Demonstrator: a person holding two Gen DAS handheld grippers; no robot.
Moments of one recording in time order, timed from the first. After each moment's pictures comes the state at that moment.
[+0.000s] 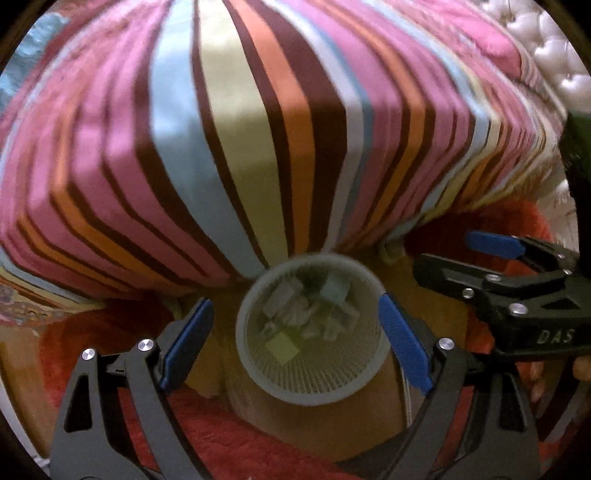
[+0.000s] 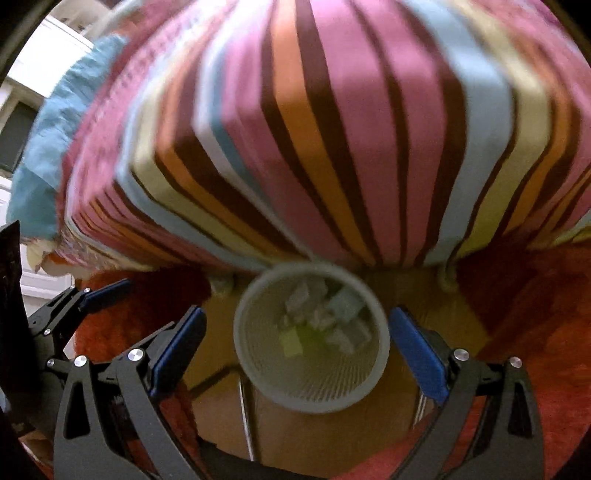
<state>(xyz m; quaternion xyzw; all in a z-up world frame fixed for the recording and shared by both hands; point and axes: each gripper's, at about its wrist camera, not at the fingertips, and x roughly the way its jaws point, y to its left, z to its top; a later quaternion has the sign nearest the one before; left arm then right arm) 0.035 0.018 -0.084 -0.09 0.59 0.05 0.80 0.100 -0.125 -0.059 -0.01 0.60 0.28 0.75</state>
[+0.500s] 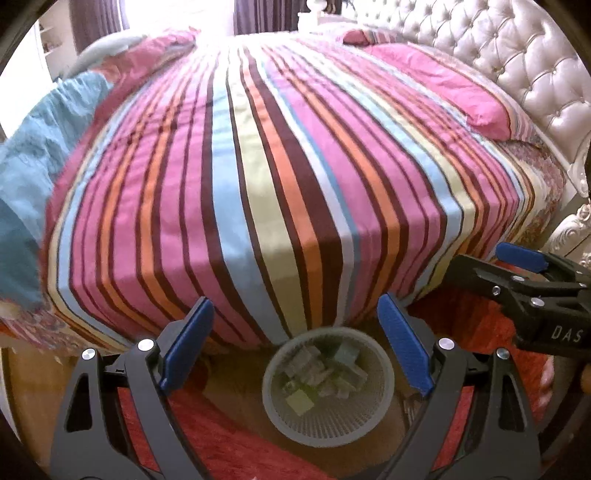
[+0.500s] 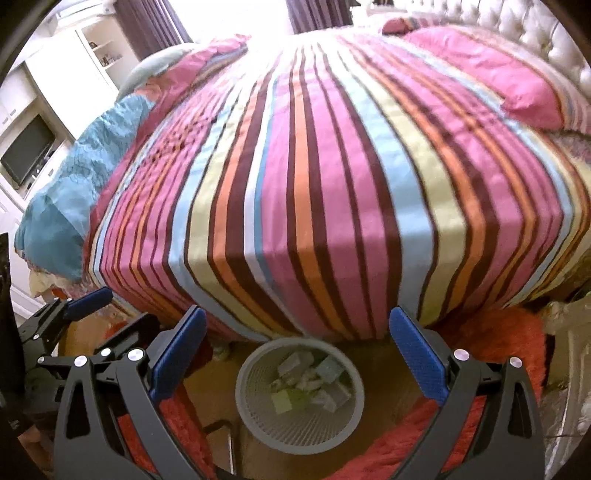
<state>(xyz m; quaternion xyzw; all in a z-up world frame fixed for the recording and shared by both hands) 0.024 0.014 0.011 -0.06 0.47 0.10 0.87 0.092 -0.139 0.016 0.00 0.47 0.27 0.84</state>
